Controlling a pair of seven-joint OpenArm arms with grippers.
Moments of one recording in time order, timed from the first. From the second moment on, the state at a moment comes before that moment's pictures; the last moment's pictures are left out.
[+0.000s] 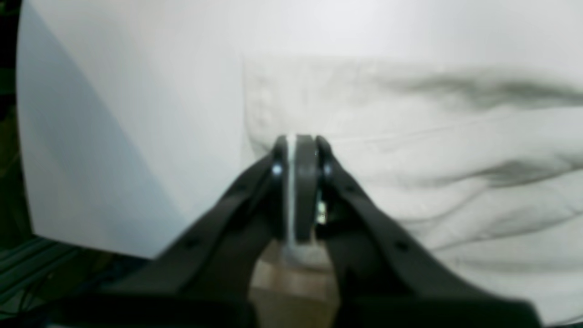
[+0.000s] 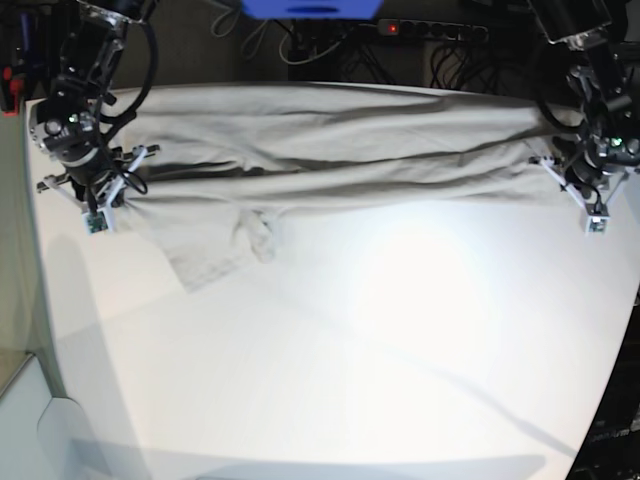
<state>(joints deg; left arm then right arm) 8.1 -15.3 -29.4 94.5 -8.5 -24.6 60.6 -10.3 0.7 29.4 102.9 -9.3 39.1 -43.2</state>
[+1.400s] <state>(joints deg) 7.7 -15.9 -29.3 84.6 -8.2 -24.6 50.9 -13.0 0.7 29.2 108.3 -9.3 39.1 -43.2</state>
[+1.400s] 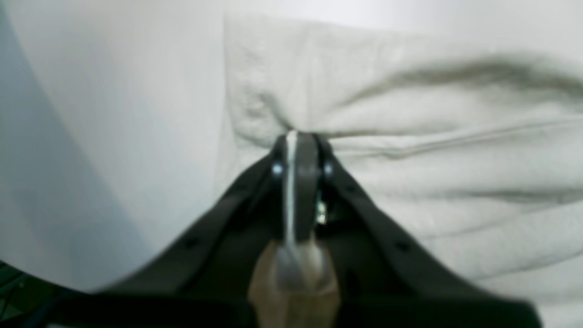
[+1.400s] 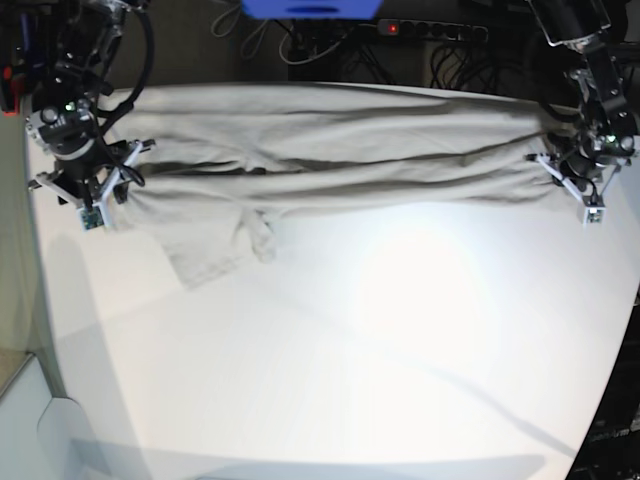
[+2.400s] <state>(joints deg) 7.6 -15.9 -29.3 84.4 -8.2 -24.6 50.9 -12.8 2.2 29.5 106.0 -9.1 39.1 -43.1</state>
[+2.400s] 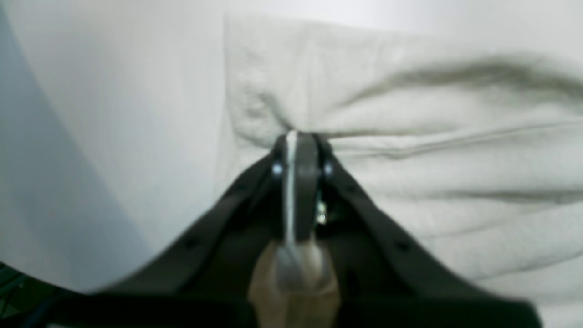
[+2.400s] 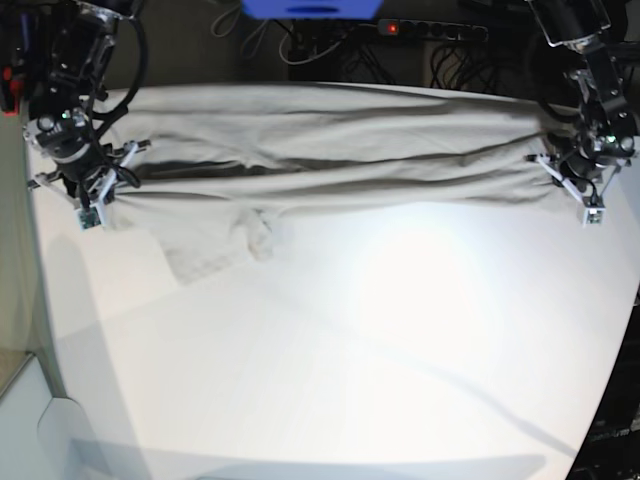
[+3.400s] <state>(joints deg) 7.7 -16.5 -29.2 84.3 -8.7 -24.6 51.1 -19.0 1.3 29.6 110.2 -9.3 39.1 -48.5</state>
